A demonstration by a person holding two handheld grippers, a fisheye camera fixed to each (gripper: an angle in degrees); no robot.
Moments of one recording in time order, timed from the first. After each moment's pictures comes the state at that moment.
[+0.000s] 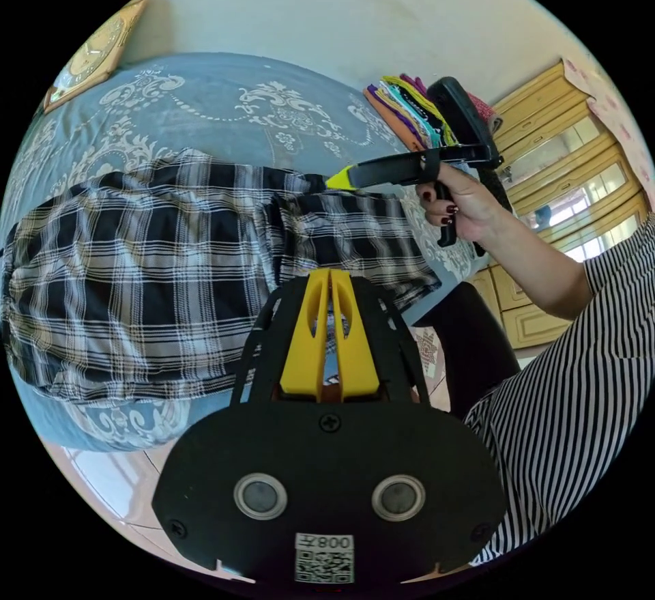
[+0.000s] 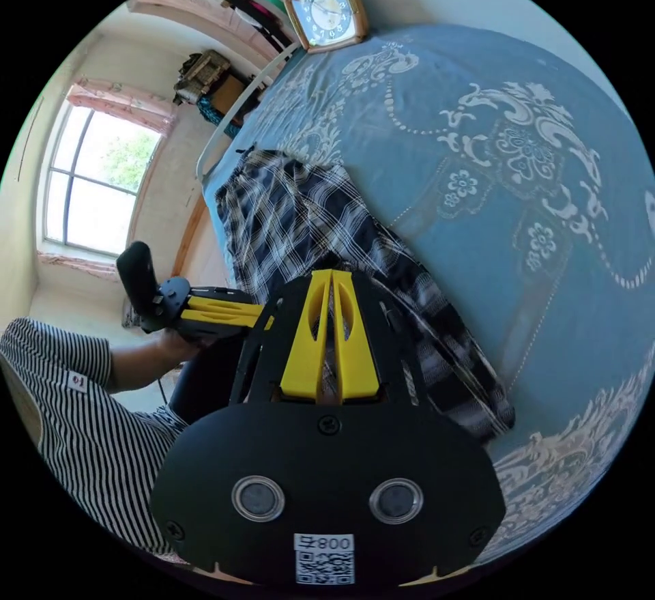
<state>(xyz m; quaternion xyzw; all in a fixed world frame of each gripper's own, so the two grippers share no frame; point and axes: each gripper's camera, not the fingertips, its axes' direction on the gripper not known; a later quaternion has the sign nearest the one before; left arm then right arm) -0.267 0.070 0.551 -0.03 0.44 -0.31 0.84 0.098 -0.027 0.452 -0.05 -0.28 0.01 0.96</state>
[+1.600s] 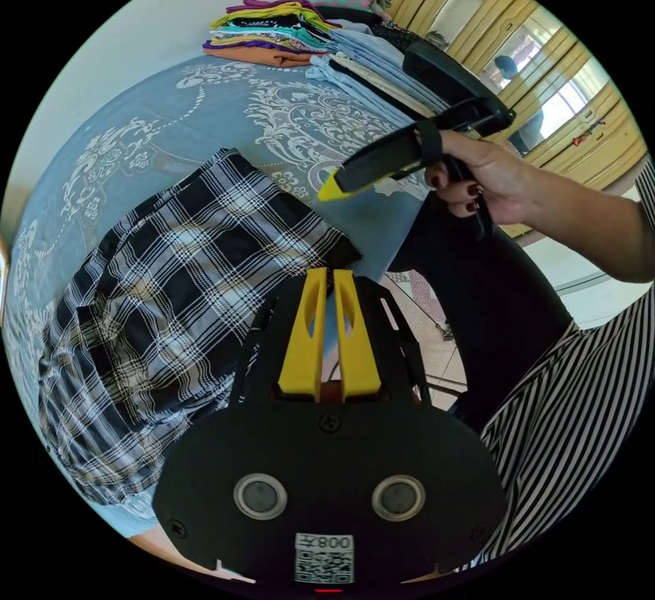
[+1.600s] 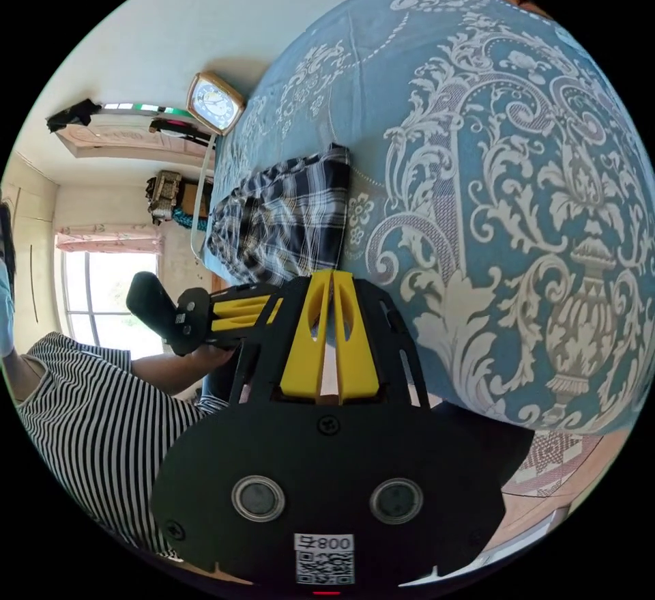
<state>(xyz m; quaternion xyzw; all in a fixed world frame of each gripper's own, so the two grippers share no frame) 0.077 -0.122 0.522 -0.04 0.43 -0.06 0.90 0.295 0.272 0.315 -0.01 -0.31 0.28 0.91</state>
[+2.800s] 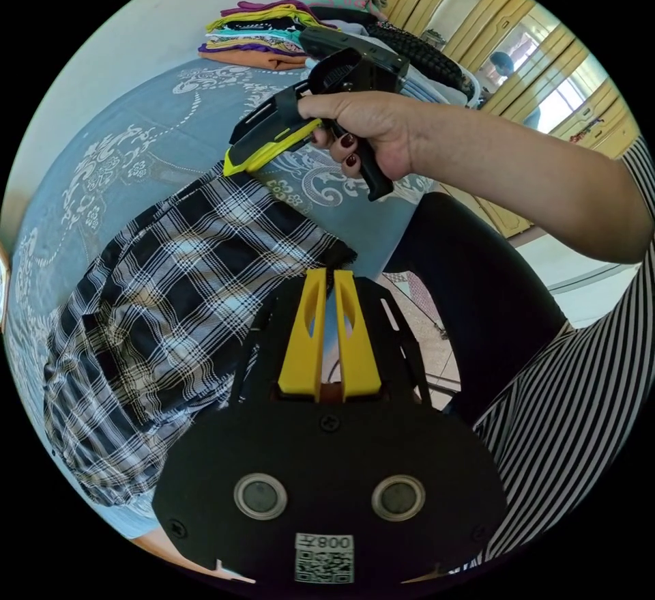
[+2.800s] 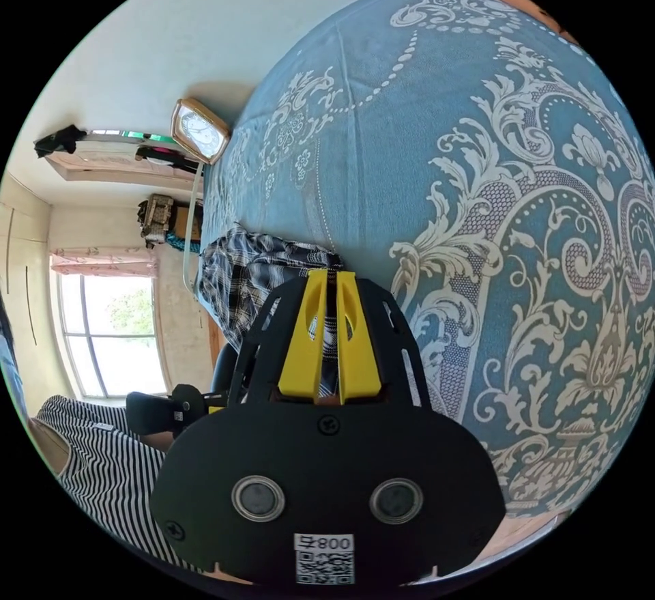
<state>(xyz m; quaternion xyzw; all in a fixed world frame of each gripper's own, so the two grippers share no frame) 0.089 -0.142 0.458 -0.03 0.43 -0.05 0.90 0.338 0.177 0.375 0.01 -0.32 0.30 0.90</state>
